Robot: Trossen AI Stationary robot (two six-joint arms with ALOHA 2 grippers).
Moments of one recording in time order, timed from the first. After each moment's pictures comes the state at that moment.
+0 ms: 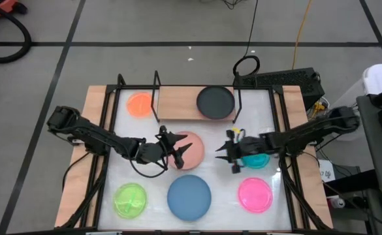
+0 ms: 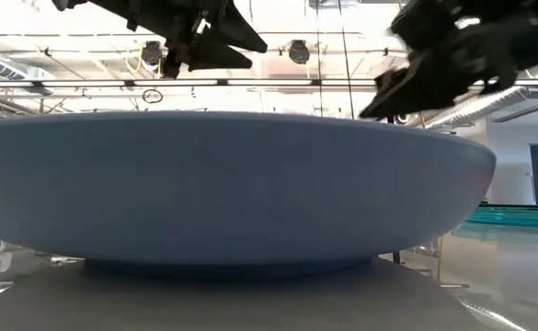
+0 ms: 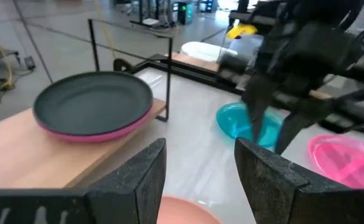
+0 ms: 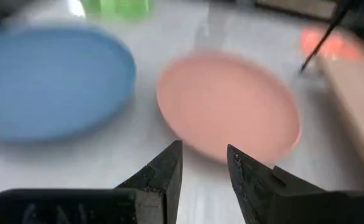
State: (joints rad) left arm -0.30 1.50 0.82 0.38 -0.71 -0.30; right arm 0.19 1.25 0.47 0.24 0.13 -0.08
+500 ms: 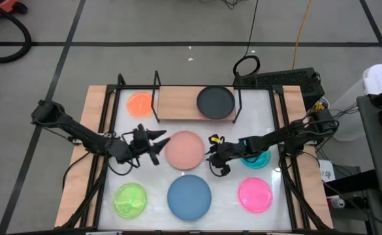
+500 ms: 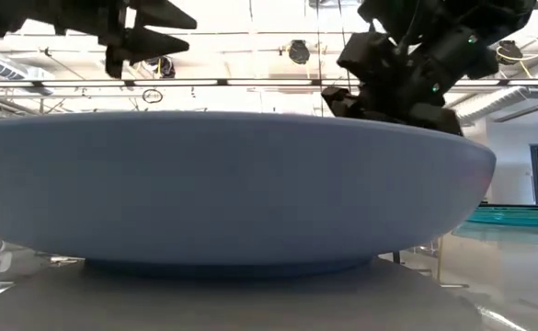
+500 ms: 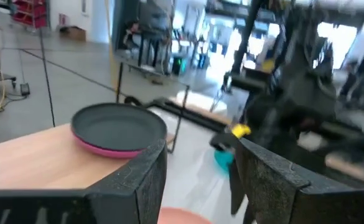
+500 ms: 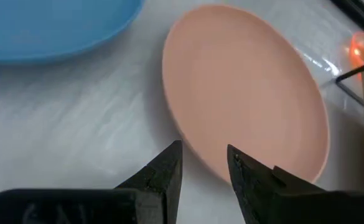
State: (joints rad) left arm -0.41 1.19 0.43 0.79 -0.85 -0.24; right arm 0.18 1.59 0.69 0.19 0.14 -0.44
